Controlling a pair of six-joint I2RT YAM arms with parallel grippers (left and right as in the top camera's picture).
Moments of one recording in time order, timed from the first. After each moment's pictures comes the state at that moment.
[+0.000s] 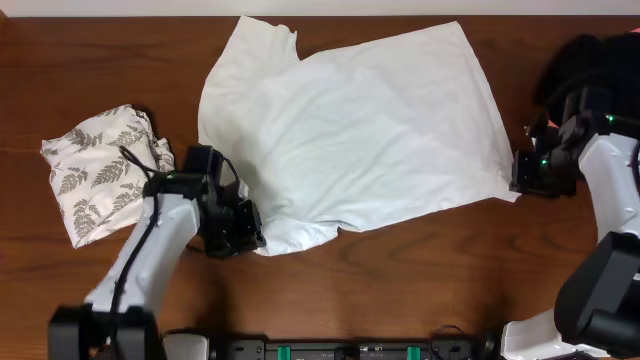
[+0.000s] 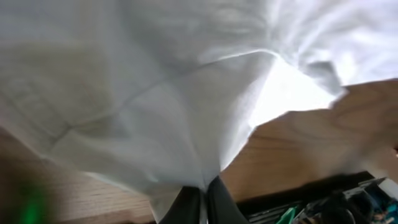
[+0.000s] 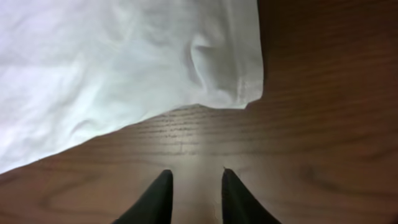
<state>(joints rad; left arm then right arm) -0.08 1.41 0.84 -1.02 0.48 -0.36 -0.28 1.70 1.24 -1.06 -0.12 -0.08</state>
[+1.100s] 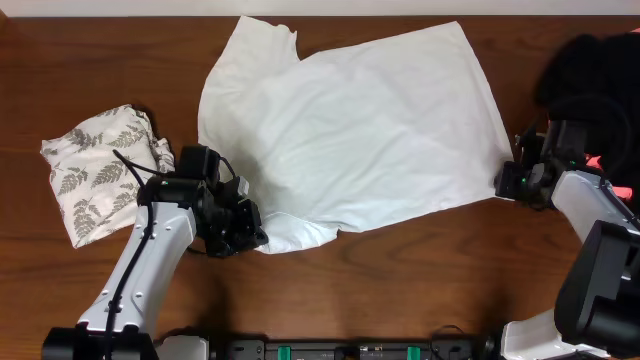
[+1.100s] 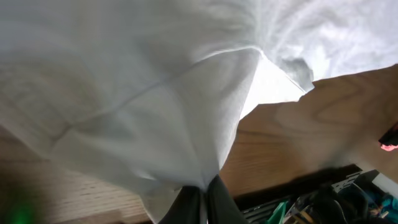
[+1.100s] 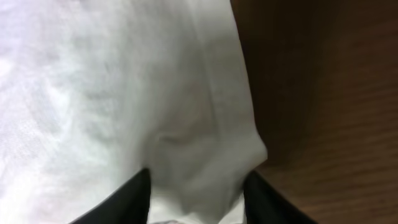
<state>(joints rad) -0.08 1.37 0.84 -1.02 0.51 -0.35 -0.28 1.70 0.89 -0.42 -0.12 -0.05</state>
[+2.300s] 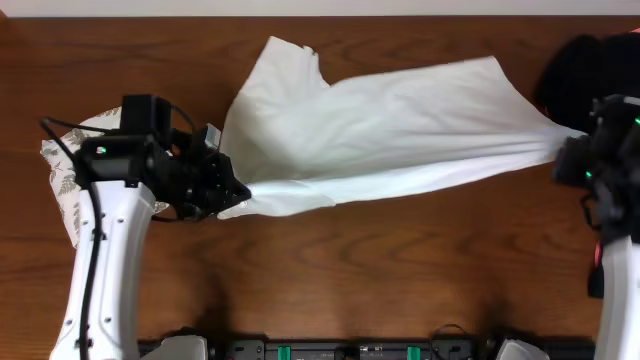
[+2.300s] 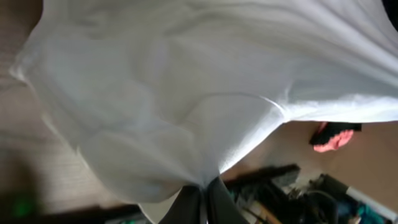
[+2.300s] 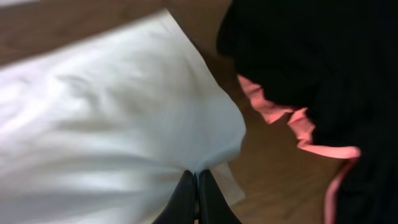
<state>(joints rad) 0.03 1.36 1.32 -1.38 0.59 -0.28 -0.35 1.13 1.14 -0.78 -0.12 -0.03</state>
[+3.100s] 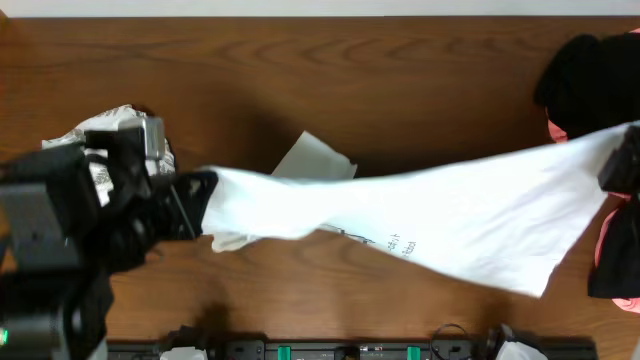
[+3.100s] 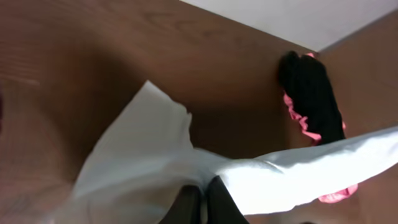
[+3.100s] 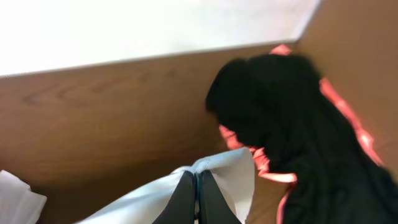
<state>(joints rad) 0.03 1.02 1.60 -1.33 0.50 -0.28 -0.38 1.09 1.57 -1.08 -0.14 -0.07</state>
